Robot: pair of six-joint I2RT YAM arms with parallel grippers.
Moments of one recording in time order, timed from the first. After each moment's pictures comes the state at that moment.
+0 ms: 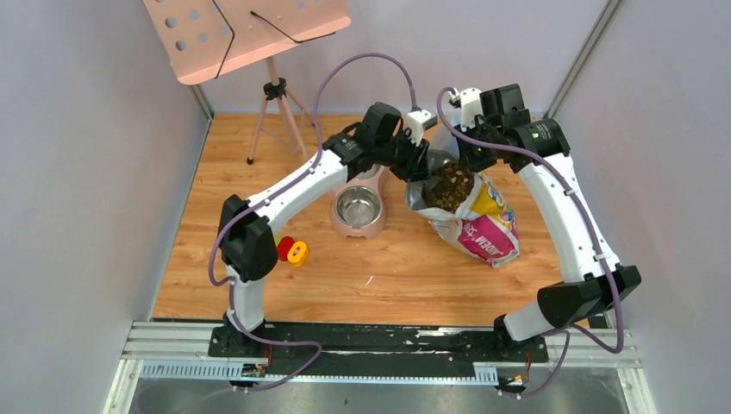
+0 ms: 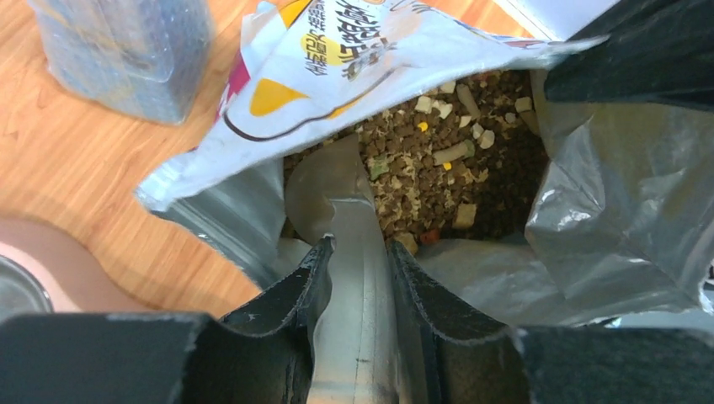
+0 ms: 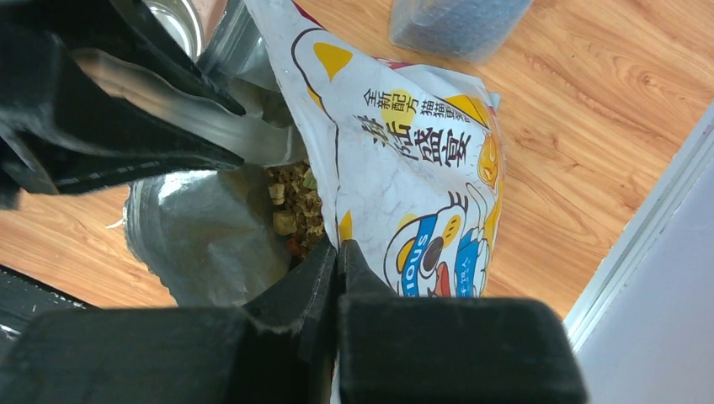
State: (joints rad) left arm -0.75 1.96 1.92 -0.54 0.47 -0.08; right arm 0.33 1.50 1.82 -1.16 -0.06 -0.15
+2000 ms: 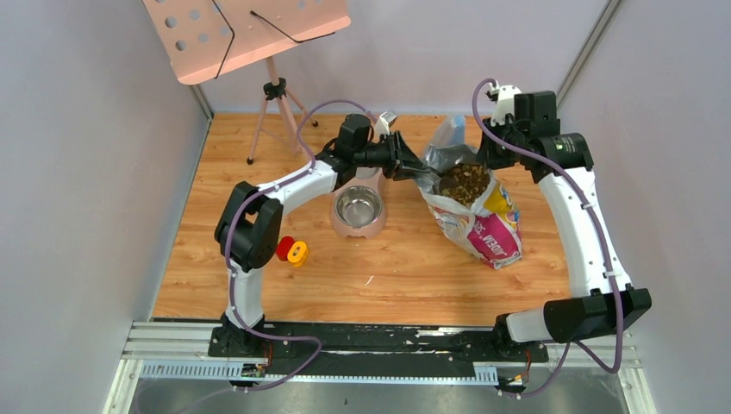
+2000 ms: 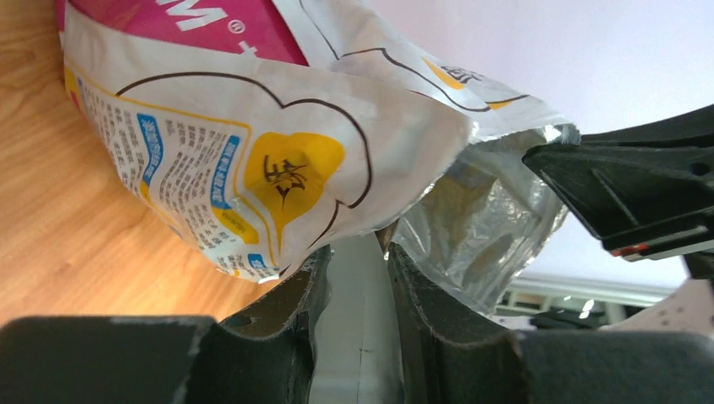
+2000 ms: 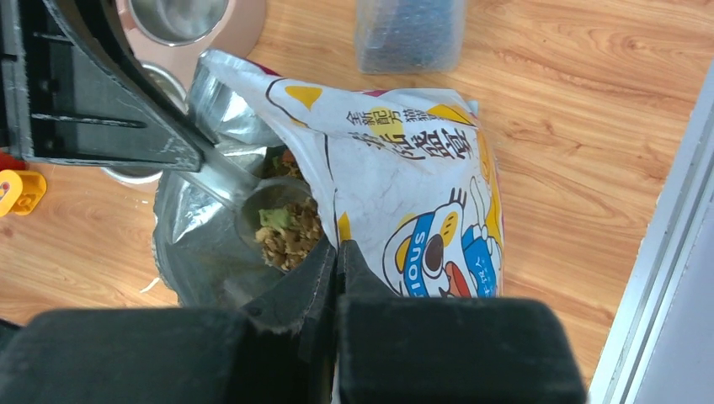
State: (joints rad) left arm -0.61 1.98 1.52 0.17 0.77 -1.11; right arm 0.17 1.39 1.66 -1.00 -0.13 -0.02
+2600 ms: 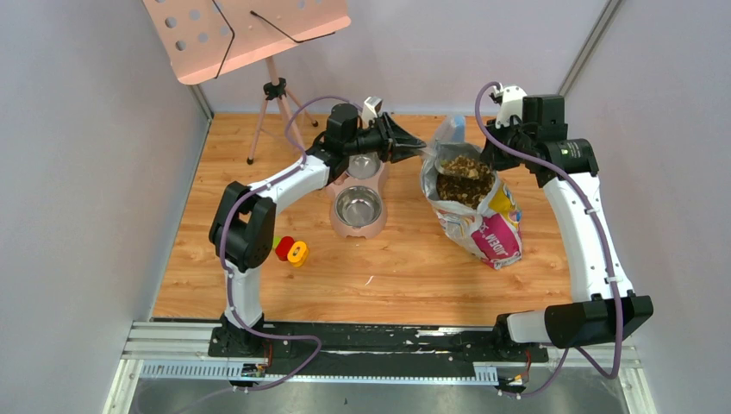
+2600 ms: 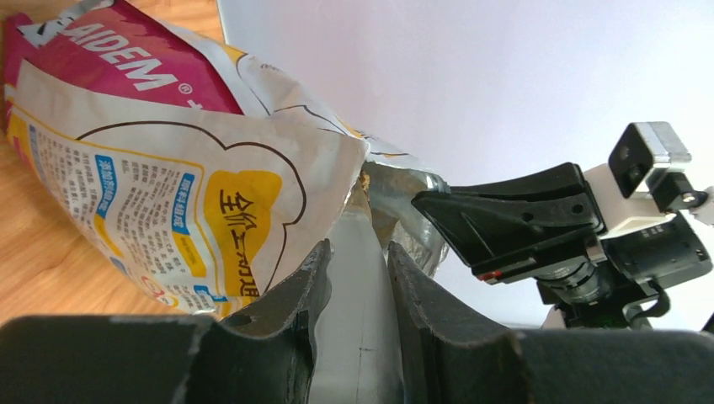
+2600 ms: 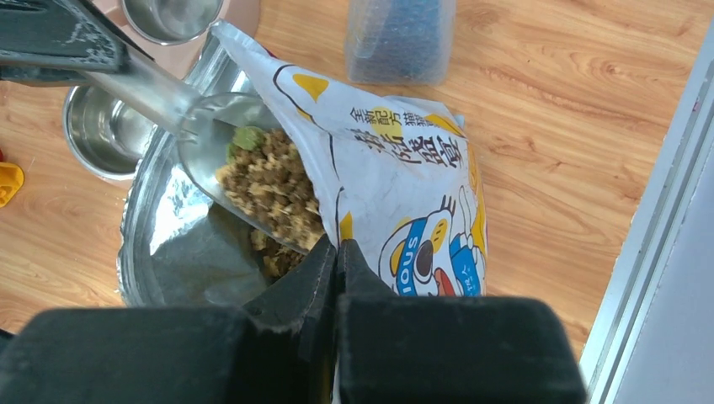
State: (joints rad) left arm -0.56 1.97 1.55 0.30 0.72 -1.40; right arm 0.12 1.36 1.61 -0.95 -0.18 -0.10
